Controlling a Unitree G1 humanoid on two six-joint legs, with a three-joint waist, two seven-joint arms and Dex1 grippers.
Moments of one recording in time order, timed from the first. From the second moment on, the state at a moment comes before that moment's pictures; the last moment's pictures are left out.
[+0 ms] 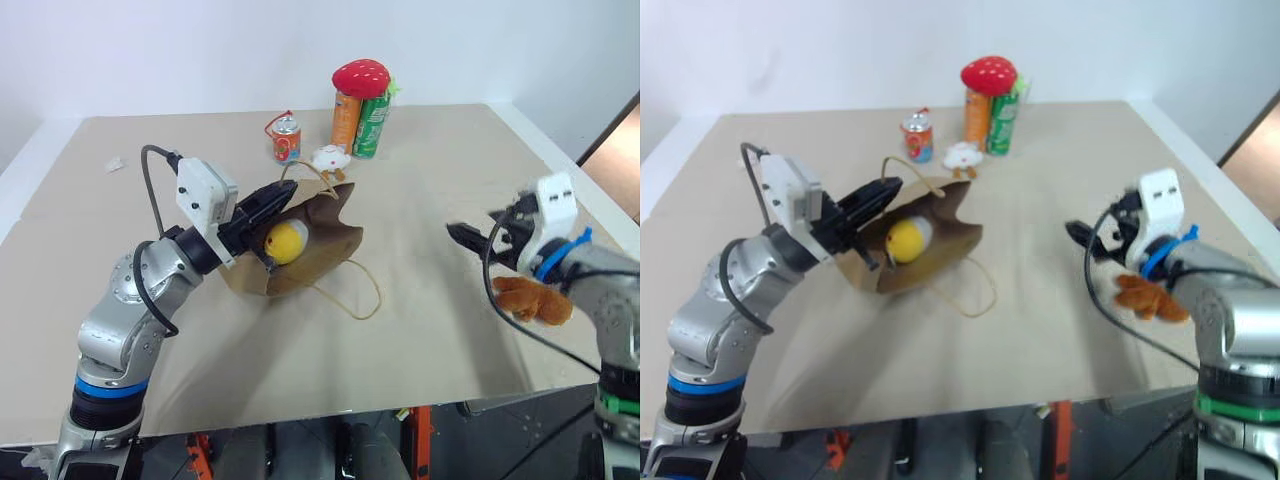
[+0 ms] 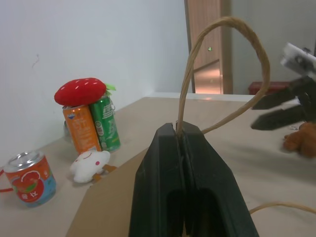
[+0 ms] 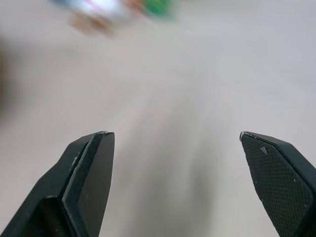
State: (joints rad) left arm -0.44 0.42 0.03 -0.49 -0.51 0.44 -0.53; right arm -0.29 -0.73 -0.32 -0.29 0.34 0.89 0.37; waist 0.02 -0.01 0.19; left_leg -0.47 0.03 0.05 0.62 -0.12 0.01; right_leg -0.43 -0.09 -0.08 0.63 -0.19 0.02
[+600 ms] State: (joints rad) left arm -0.43 0.42 0.03 -0.49 -0.51 0.44 -0.53; right arm -0.18 -0.52 -0.48 -0.32 0.24 1.07 0.14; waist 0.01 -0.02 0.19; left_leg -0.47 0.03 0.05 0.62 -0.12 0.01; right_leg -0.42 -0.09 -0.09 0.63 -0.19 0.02
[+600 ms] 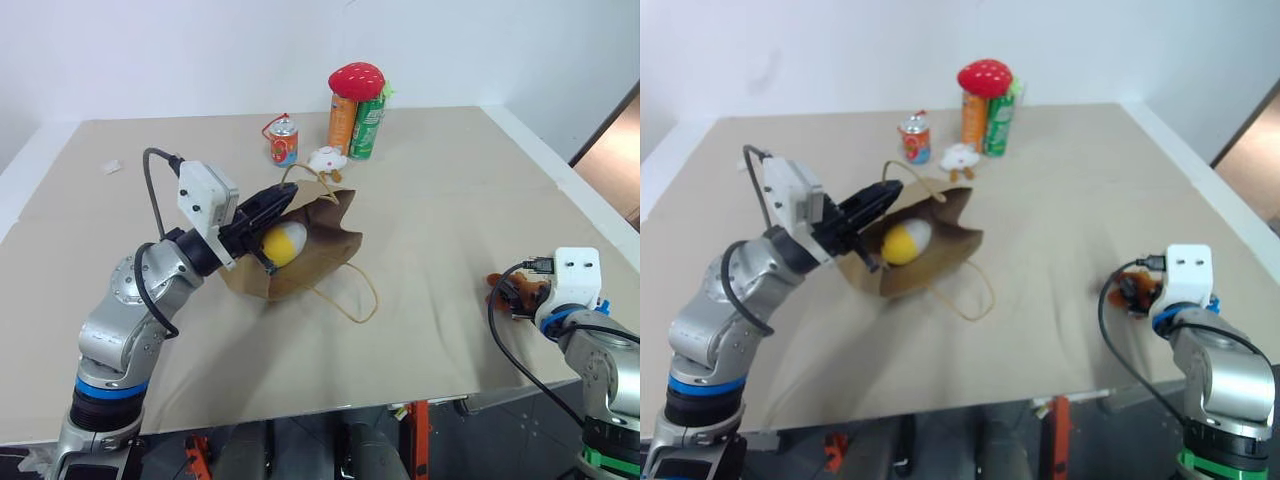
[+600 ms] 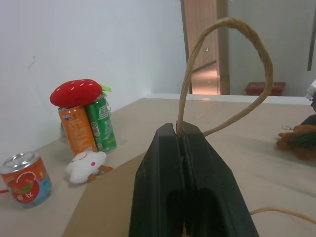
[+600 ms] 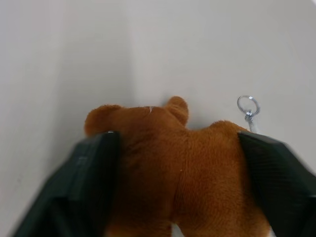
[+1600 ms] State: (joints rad) left arm -0.48 0.42 0.01 -0.44 -0.47 0.39 -0.54; right arm -0.69 -0.65 -0.07 -0.47 0.80 1.16 0.78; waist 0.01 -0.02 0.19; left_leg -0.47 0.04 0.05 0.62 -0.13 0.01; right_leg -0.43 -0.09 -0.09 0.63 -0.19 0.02
